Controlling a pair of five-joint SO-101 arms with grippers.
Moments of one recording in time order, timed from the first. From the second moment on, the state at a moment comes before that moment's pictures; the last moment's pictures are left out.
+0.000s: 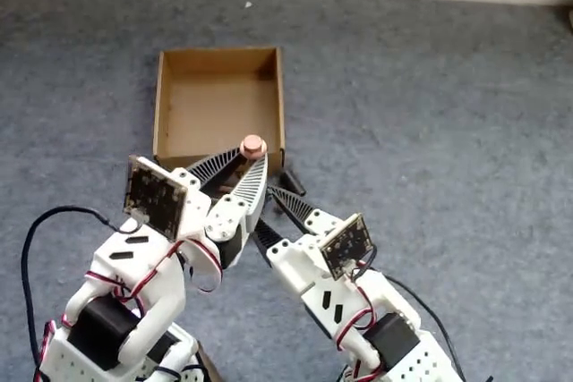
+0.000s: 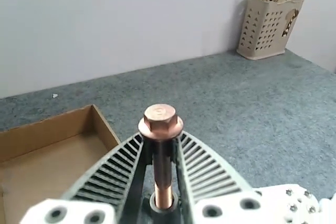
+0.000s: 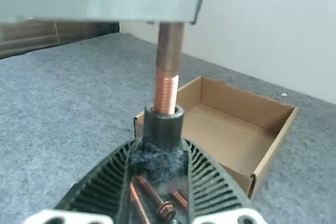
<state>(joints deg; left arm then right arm) 27.3 -83.3 55.5 47.4 10.8 -45.0 -104.2 94.2 21.9 3.2</state>
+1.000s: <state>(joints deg) 24.7 -83.9 48.7 62.7 6.5 -43.6 -104.1 94.2 21.9 3.3</state>
